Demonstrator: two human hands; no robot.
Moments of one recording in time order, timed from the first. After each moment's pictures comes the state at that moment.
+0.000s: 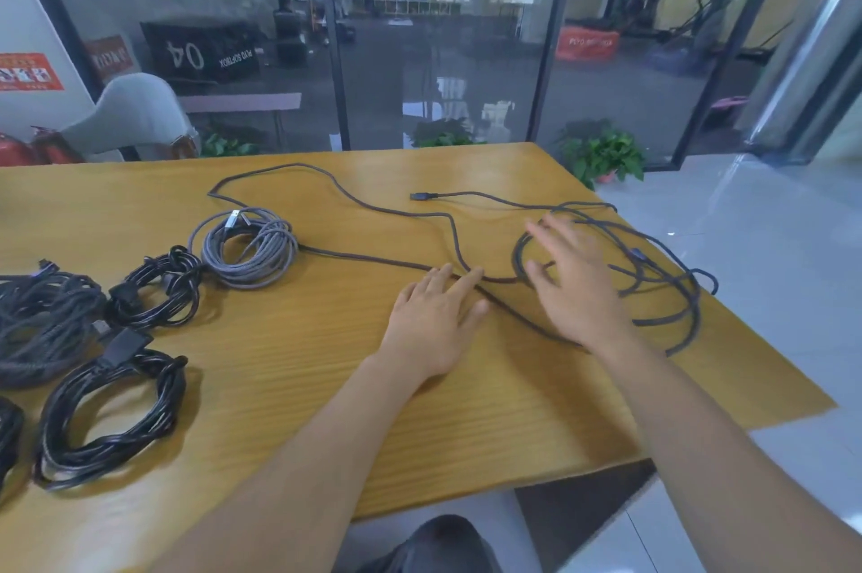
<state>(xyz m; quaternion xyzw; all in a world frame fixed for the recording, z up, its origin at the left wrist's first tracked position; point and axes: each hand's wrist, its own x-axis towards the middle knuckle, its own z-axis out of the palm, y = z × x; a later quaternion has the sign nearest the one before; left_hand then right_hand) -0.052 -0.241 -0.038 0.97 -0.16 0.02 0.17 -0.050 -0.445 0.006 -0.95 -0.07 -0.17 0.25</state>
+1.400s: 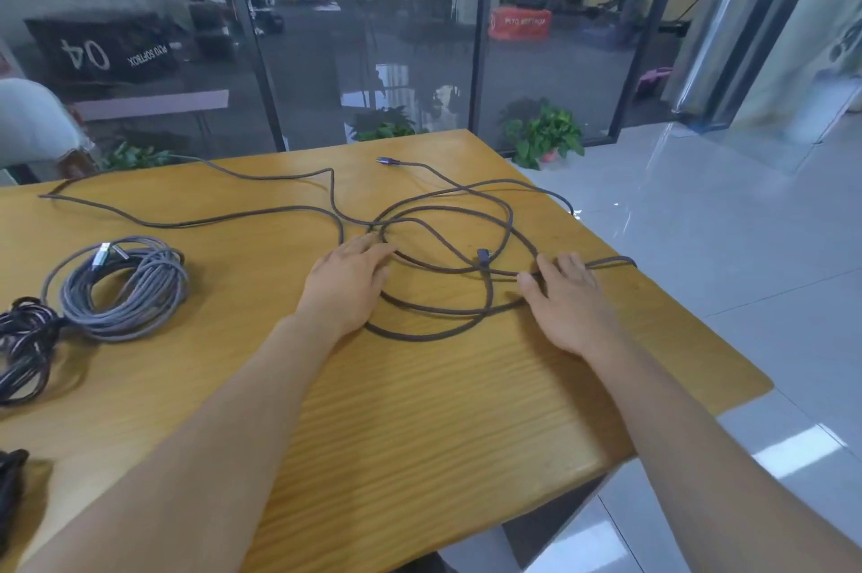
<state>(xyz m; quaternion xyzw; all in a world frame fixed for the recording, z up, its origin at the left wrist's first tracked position) 0.045 -0.240 -0.030 0.98 -0.15 0.04 0.14 -0.026 -0.527 -0.034 -0.98 0.11 0.02 0.15</state>
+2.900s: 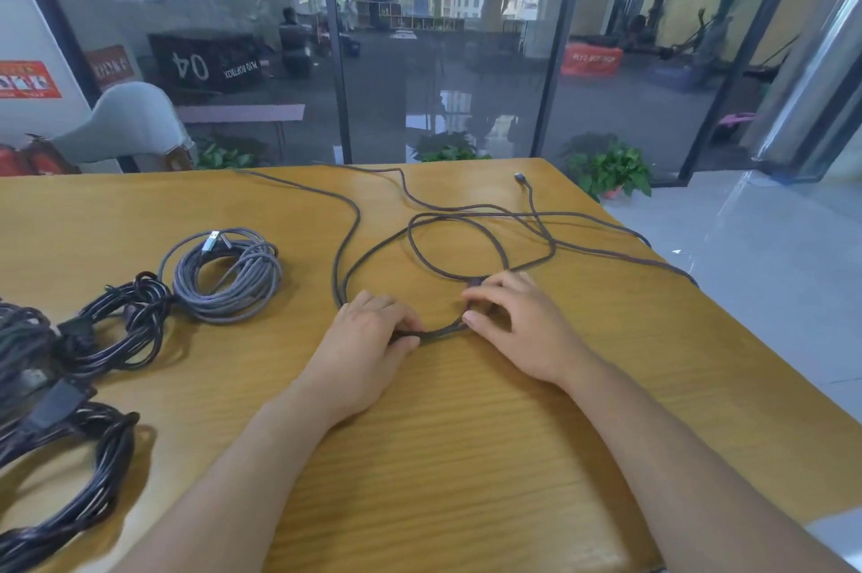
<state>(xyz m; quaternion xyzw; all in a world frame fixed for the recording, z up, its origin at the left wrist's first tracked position) -0.021 -0.162 -0.045 0.94 -0.20 0.13 0.24 0.016 -0.414 -0.044 -0.93 -0.22 -0.11 0.28</state>
